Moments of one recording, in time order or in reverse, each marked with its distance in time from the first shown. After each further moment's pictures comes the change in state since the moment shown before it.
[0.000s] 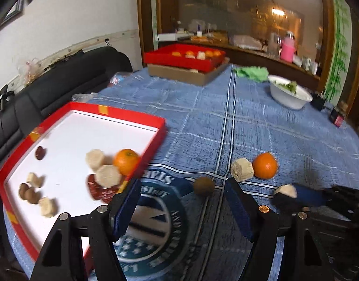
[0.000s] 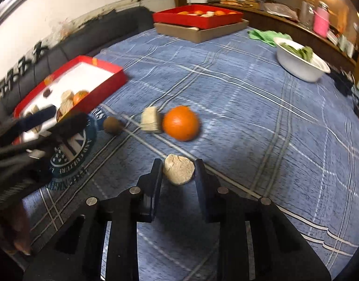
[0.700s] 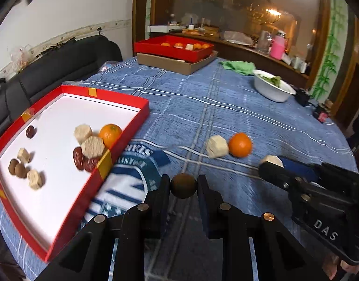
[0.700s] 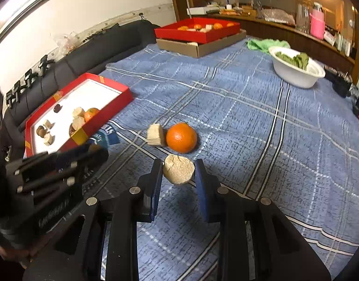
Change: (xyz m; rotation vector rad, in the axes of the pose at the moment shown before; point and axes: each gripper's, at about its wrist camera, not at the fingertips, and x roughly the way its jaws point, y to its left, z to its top) left arm -0.030 -0.007 -0.027 -0.038 0.016 -0.108; right arm -0.025 0.003 0.004 0.006 -0.072 0.030
